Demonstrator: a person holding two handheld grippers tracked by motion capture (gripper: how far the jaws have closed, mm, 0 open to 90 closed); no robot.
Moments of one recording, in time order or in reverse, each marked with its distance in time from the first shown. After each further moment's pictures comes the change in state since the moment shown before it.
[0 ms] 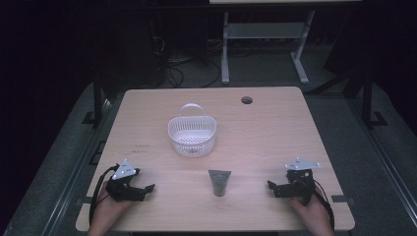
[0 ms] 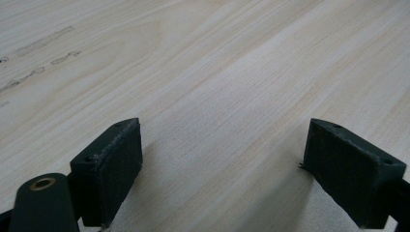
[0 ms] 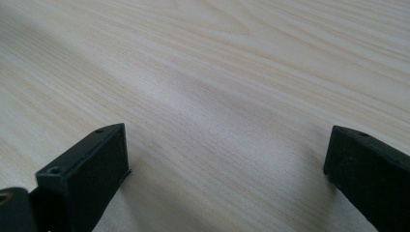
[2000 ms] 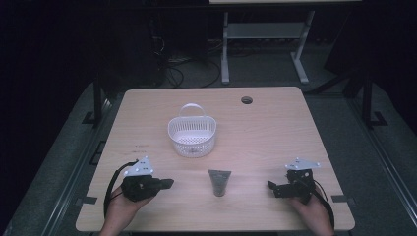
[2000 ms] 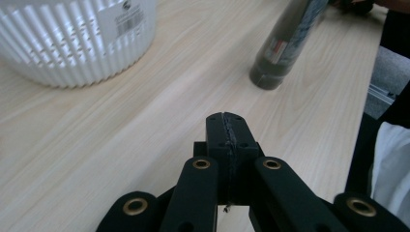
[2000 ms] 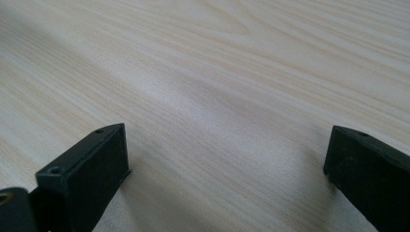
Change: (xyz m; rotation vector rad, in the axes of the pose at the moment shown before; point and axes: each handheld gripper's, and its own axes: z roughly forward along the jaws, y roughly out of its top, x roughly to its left) left arm -0.067 0.072 -0.023 -0.053 -0.303 0.057; right arm 0.000 0.000 0.000 0.000 0.000 0.001
